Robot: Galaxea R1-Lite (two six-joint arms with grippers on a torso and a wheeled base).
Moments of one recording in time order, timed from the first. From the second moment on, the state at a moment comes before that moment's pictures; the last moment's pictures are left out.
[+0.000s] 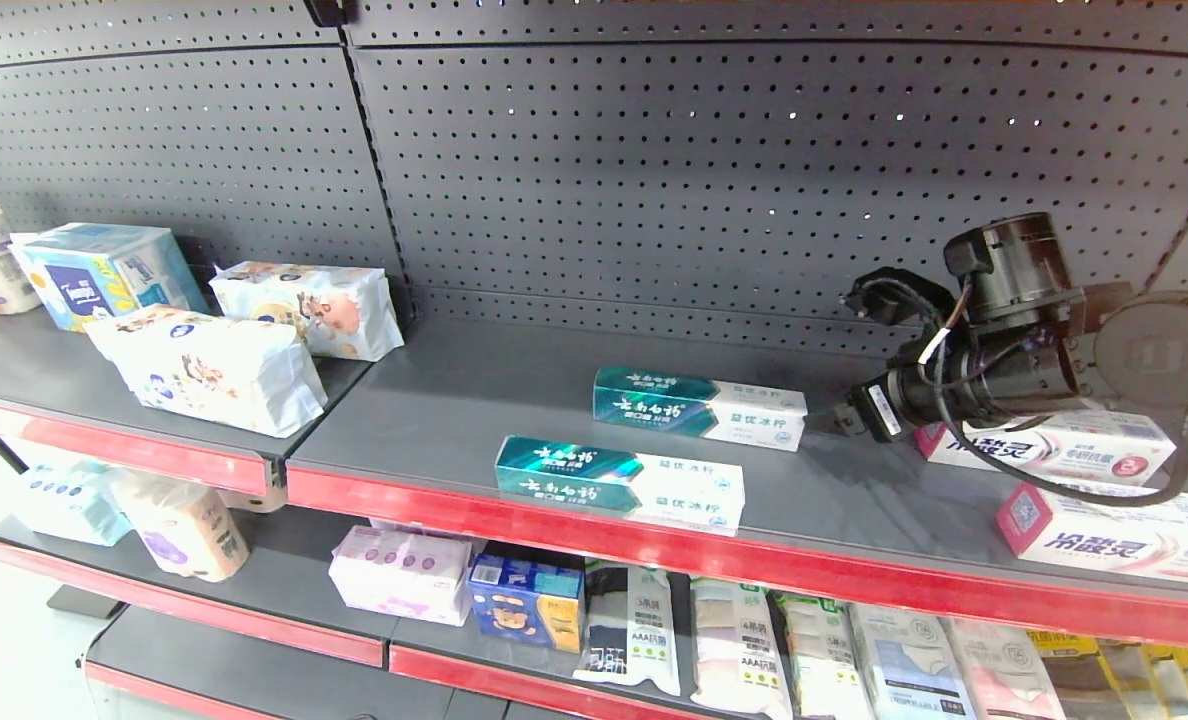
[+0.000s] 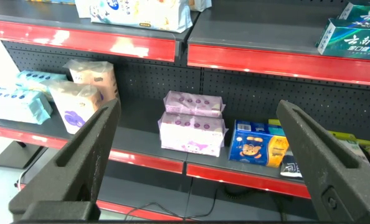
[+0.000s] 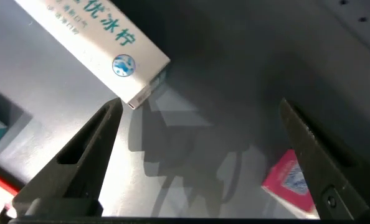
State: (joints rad) left arm 0.00 0.00 0.00 0.00 0.01 -0.01; right arm 0.24 1.80 -1.18 0.09 0.00 -0.28
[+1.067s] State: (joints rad) left arm 0.00 0.00 0.00 0.00 0.01 -0.01; right arm 0.19 1.87 -1.25 0.07 0.00 -0.35
